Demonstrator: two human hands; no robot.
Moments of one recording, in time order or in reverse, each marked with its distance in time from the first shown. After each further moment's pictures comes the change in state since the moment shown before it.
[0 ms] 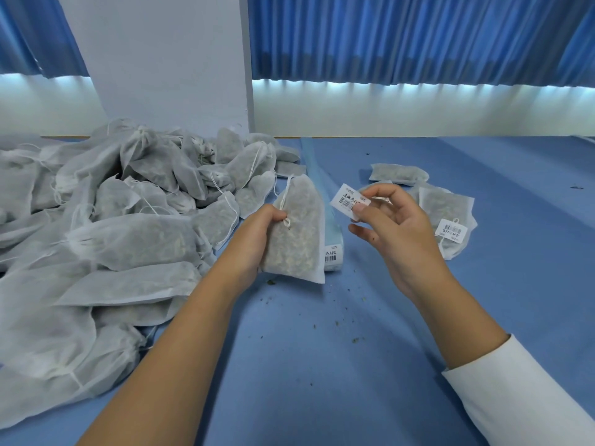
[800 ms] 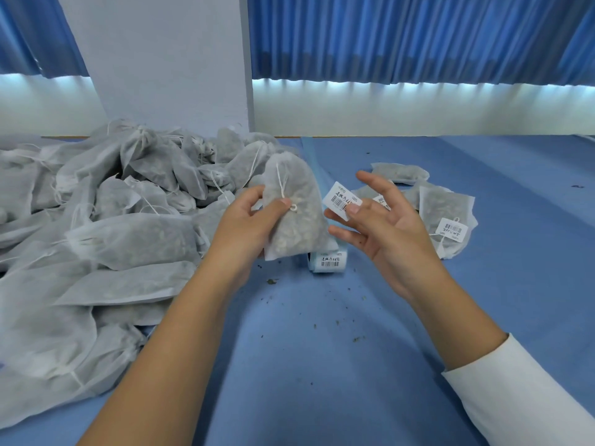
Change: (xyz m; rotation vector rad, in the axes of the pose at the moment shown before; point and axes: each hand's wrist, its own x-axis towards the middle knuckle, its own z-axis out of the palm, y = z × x) left_hand -0.014 0.014 -0.002 0.098 0.061 0.262; right_hand -0.003 0.001 0.005 0.275 -0.172 0.053
